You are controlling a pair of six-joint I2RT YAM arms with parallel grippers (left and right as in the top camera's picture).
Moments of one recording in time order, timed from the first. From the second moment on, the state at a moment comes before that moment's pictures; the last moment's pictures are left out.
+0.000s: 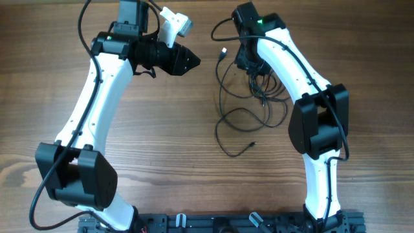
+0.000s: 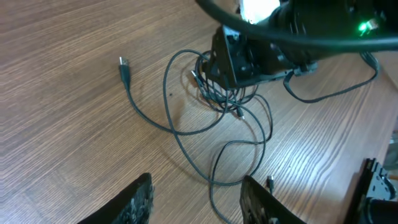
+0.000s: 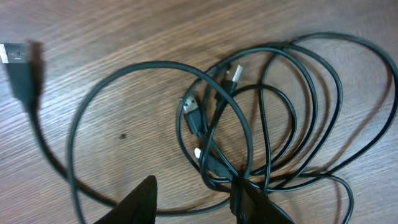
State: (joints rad) left arm -0.18 1.79 1.62 -0.86 0.67 0.25; right arm 0.37 2.28 2.02 -1.18 0.19 0.74
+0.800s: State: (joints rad) left arm -0.16 1.79 1.62 -0.86 0.59 0.25; right arm 0.37 2.28 1.83 -0.90 0.13 0.72
